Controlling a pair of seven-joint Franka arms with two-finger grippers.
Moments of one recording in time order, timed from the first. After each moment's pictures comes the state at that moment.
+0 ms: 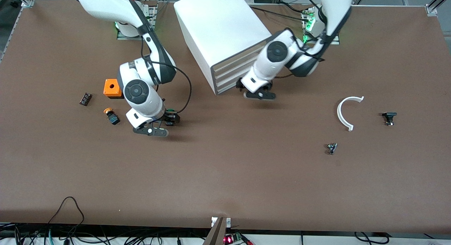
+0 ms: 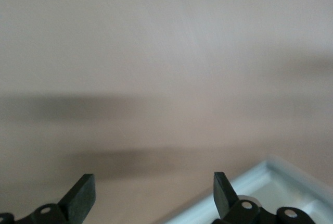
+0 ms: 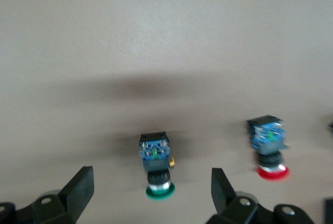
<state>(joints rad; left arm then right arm) -0.10 0.35 -0.53 -2.10 0.01 2.50 -0.71 0.56 0.47 -0.16 -1.72 0.04 2.11 0.52</state>
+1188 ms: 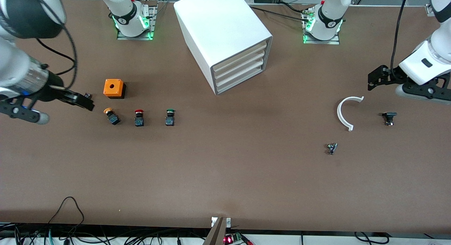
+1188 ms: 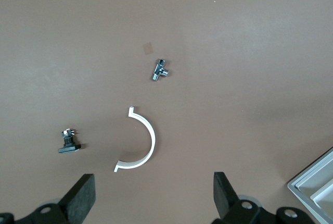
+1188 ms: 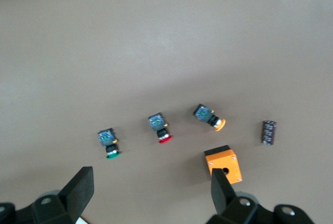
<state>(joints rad) 0.10 0.05 -0.16 -1.60 0.02 1.63 0.11 0.15 0.23 -0.07 -1.39 0.03 1.59 0.36</state>
